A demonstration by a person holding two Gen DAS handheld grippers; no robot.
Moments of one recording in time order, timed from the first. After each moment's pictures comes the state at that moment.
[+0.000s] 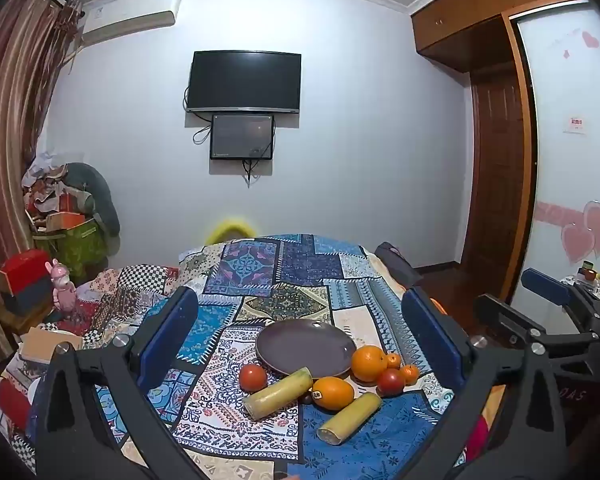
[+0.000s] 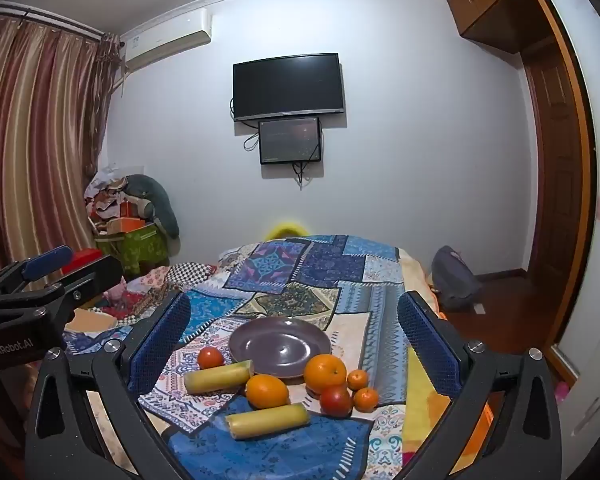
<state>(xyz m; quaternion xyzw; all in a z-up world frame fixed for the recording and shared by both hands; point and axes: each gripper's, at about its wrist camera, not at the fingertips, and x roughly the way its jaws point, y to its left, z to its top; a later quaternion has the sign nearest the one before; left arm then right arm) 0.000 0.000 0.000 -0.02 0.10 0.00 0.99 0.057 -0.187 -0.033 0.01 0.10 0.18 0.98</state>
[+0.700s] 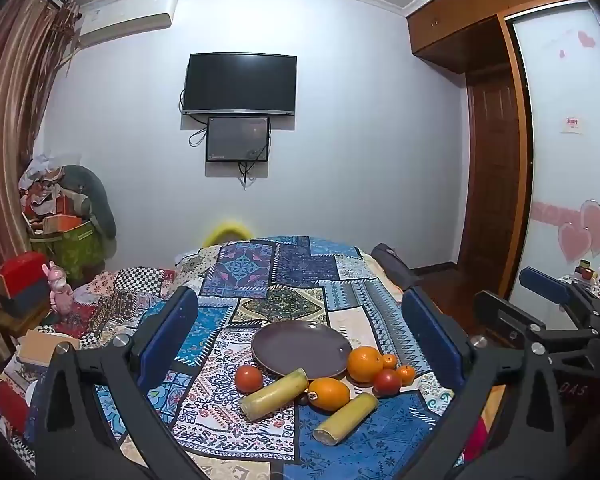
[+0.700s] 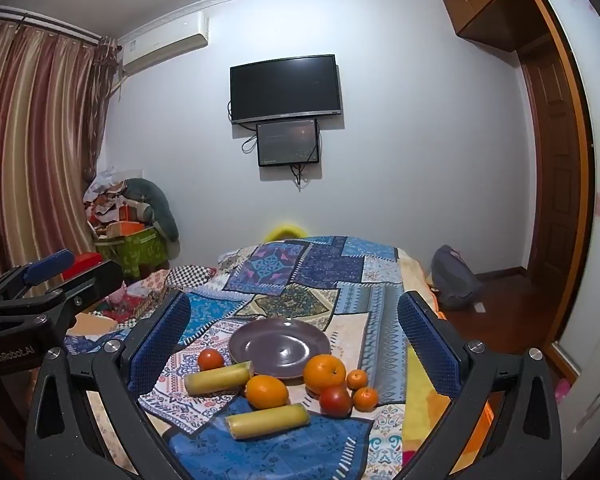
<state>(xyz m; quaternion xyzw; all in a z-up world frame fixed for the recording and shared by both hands) -0.004 -0.002 0.005 -0.02 0.10 -0.01 0.99 0.054 -0.188 -0.034 0.01 0.09 0.18 0.98</state>
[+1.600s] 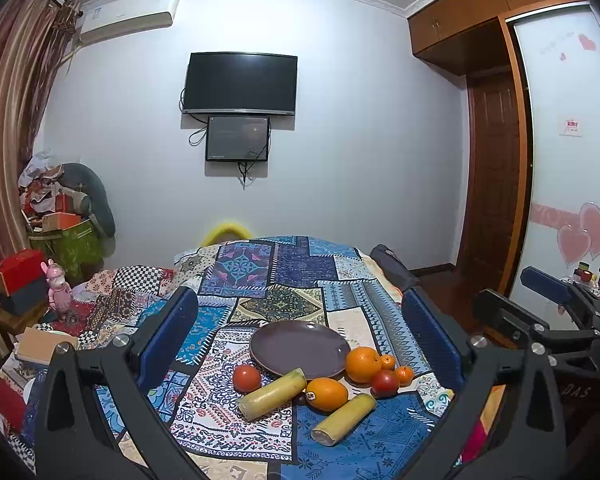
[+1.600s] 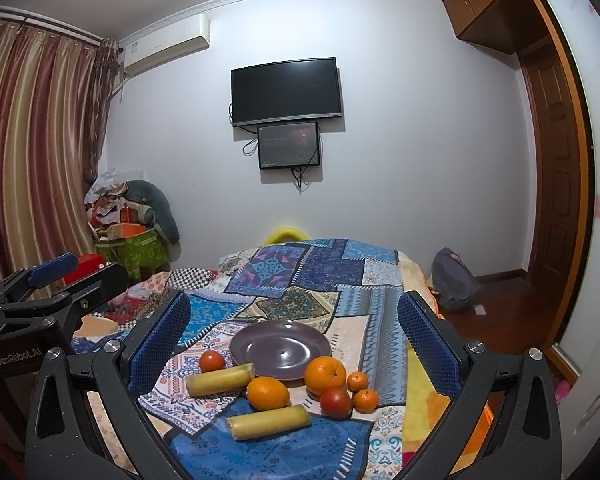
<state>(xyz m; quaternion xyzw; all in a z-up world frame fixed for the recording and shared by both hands) -0.003 0.001 0.004 -0.02 0.10 -0.01 0.99 0.051 -0.189 -0.030 0.01 0.09 0.18 0.98</state>
